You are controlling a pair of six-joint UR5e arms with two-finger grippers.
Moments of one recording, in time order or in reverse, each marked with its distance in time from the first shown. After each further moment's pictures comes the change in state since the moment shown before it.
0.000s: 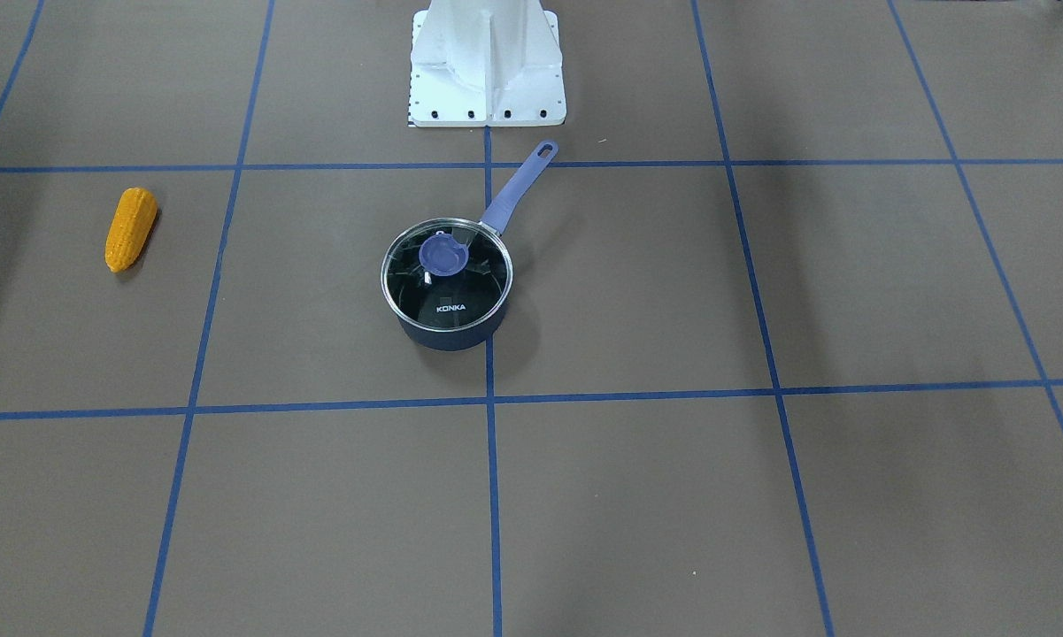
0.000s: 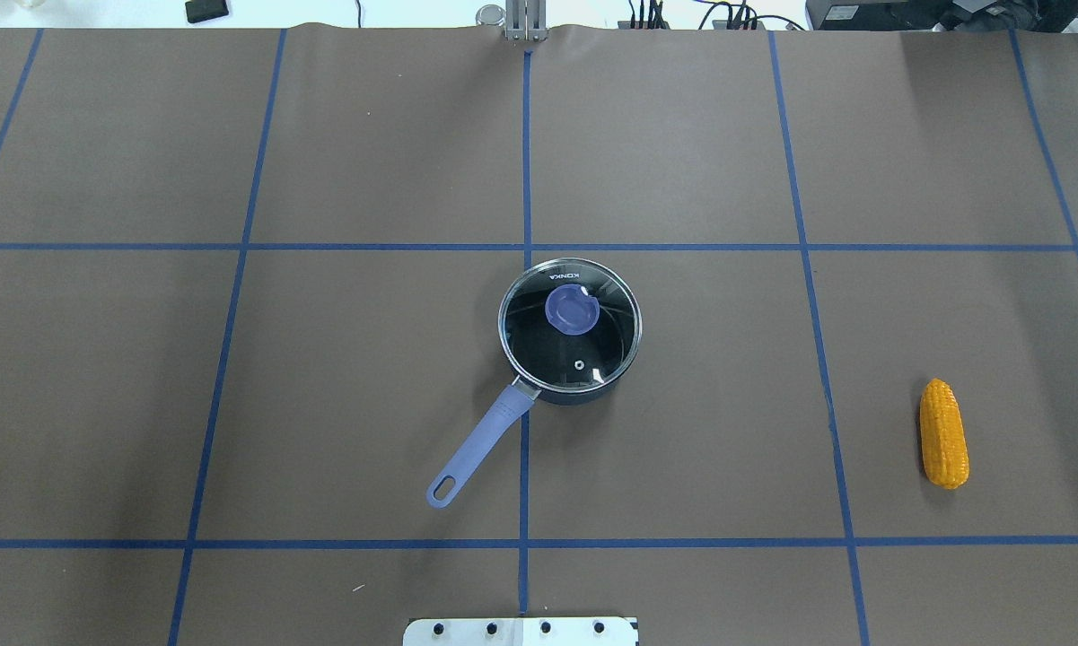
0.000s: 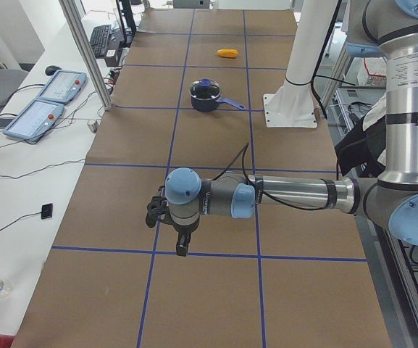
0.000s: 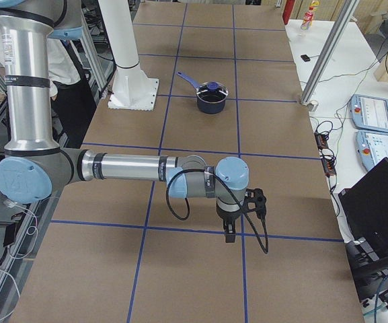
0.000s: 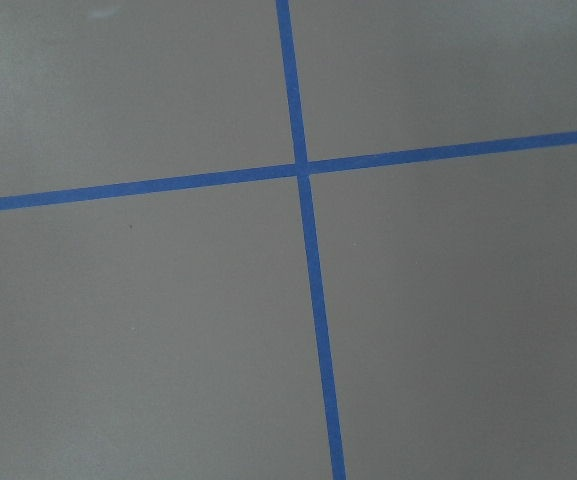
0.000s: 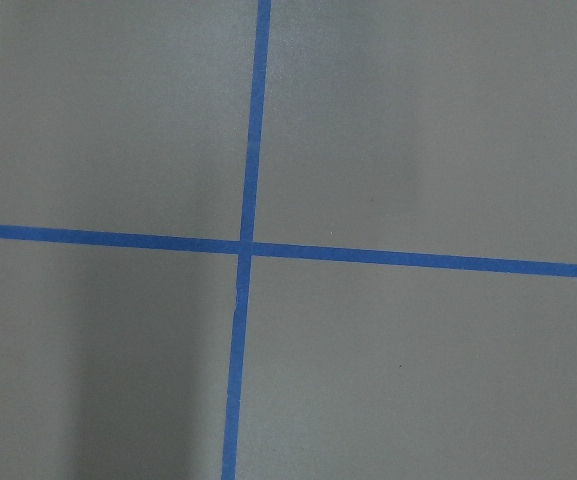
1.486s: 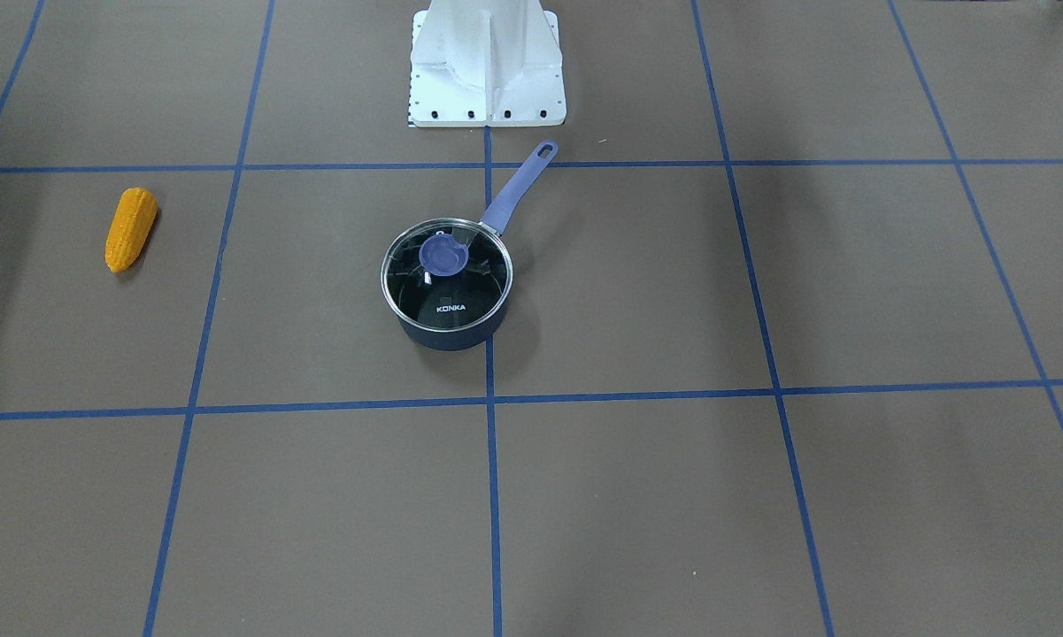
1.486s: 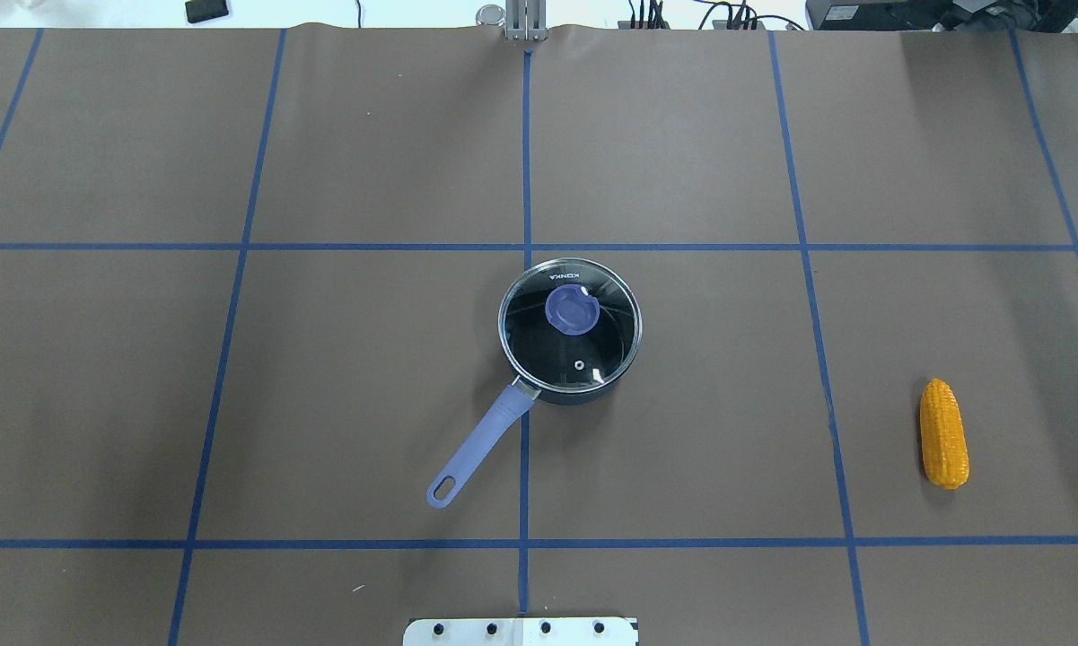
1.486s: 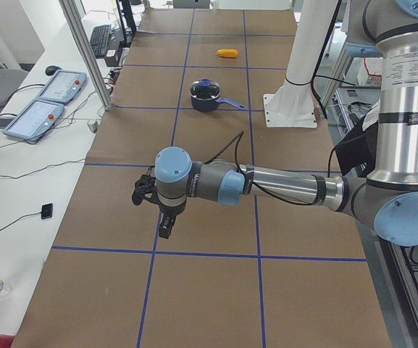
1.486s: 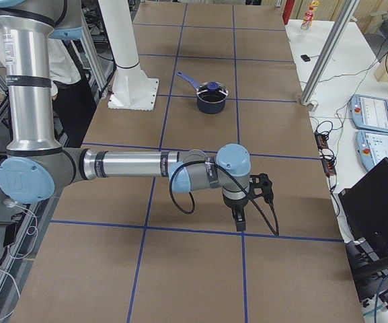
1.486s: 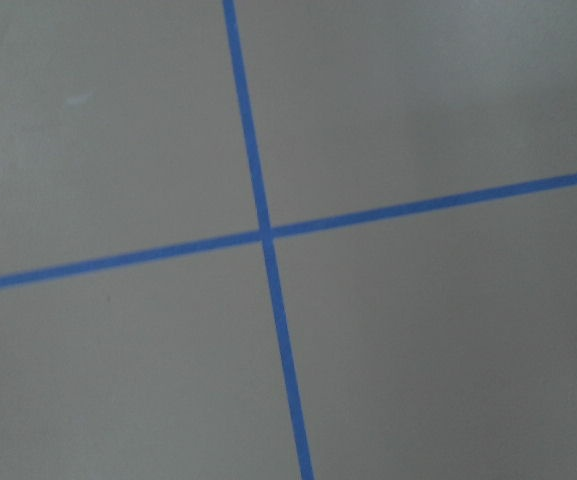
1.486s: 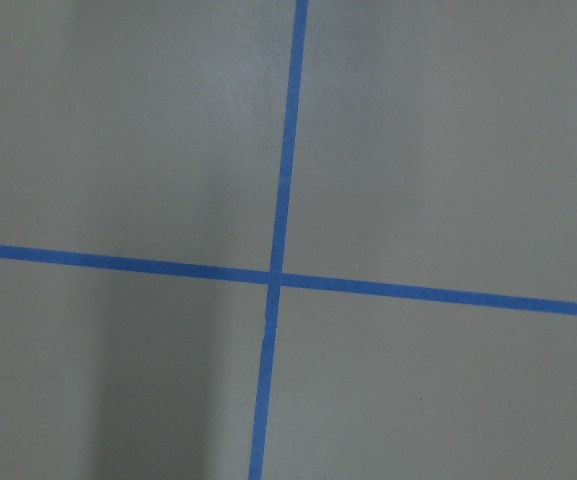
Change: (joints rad) left arm 0.001 -0.089 -0.017 -0.056 -0.004 -0.003; right arm -0.003 0.018 0.034 0.142 0.013 0.013
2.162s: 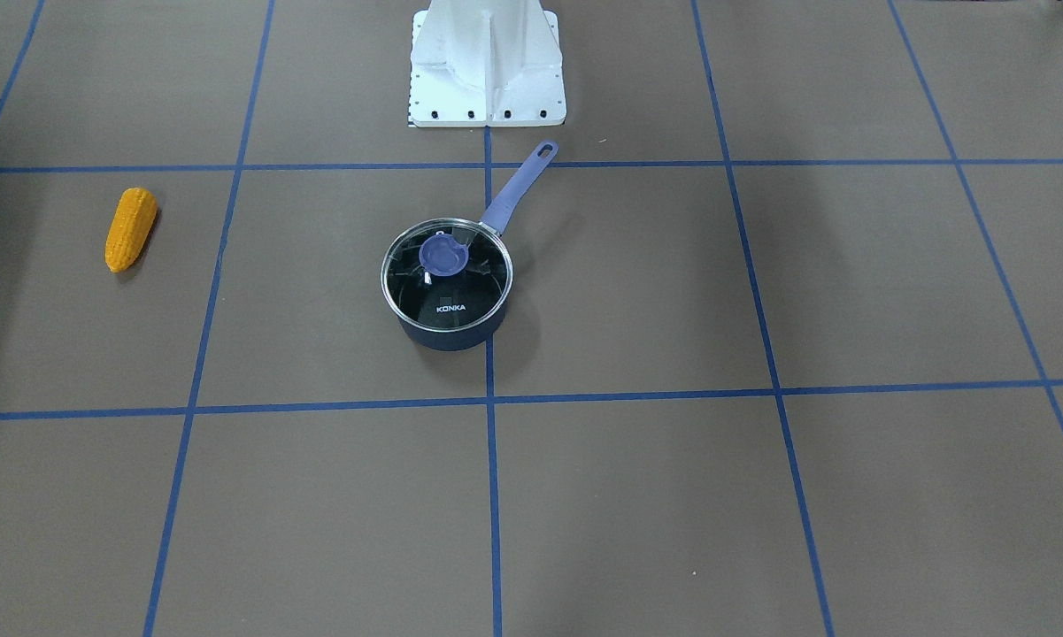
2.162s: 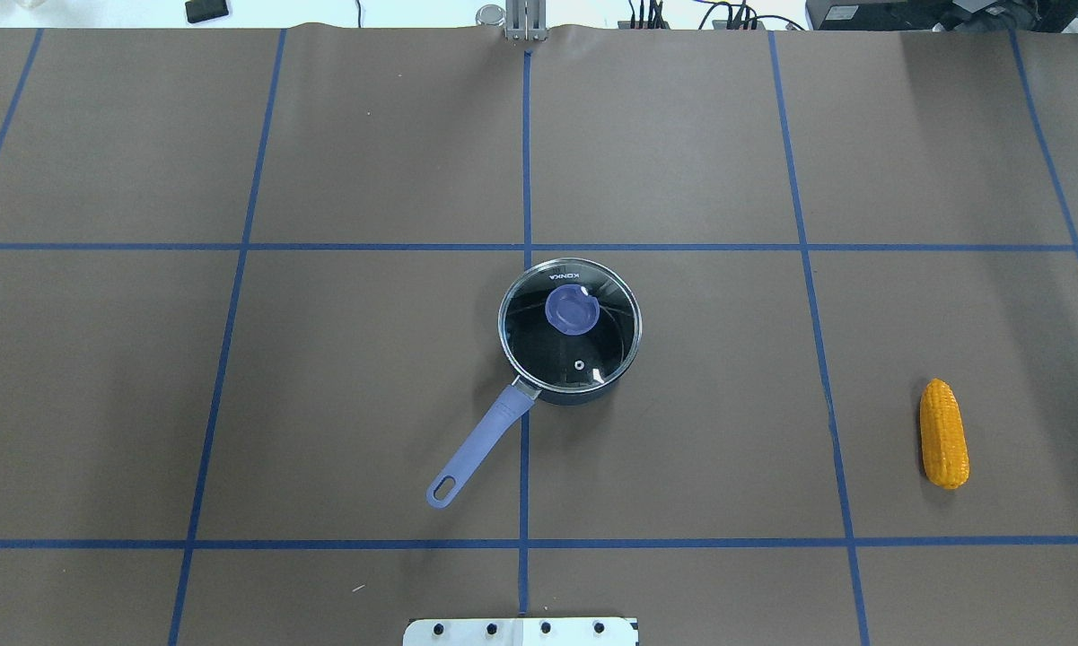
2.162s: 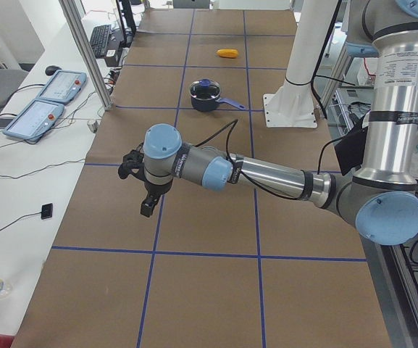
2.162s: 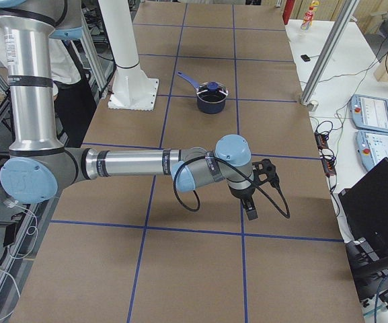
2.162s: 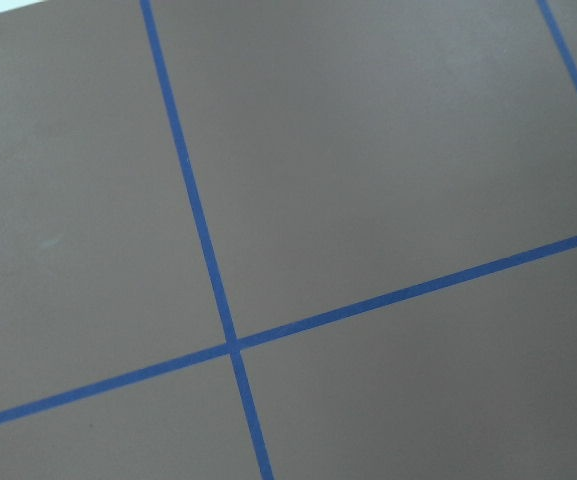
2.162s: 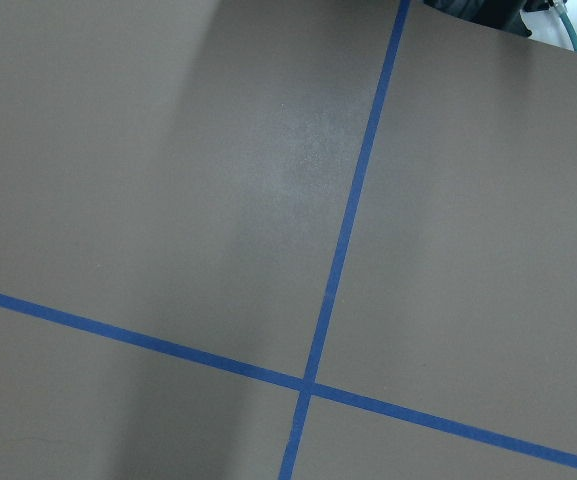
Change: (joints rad) left arm 0.035 -0.092 -0.016 -0.052 -0.005 -0.018; right arm -0.019 0.013 0.006 0.106 0.023 0.016
